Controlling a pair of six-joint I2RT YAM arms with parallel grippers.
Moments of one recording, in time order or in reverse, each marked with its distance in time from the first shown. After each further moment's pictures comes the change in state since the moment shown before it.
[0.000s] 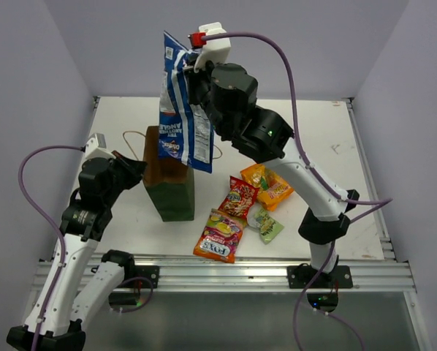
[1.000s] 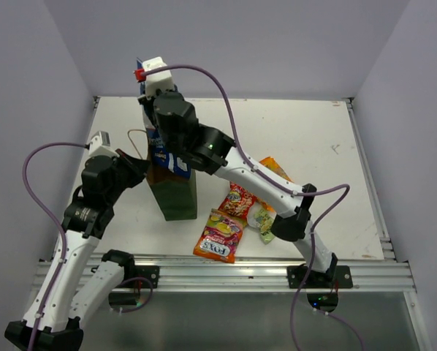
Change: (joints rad) left arm -0.027 0.023 0.000 0.026 0.010 0.001; right arm 0.076 0.251 0.038 0.163 0.109 -0.108
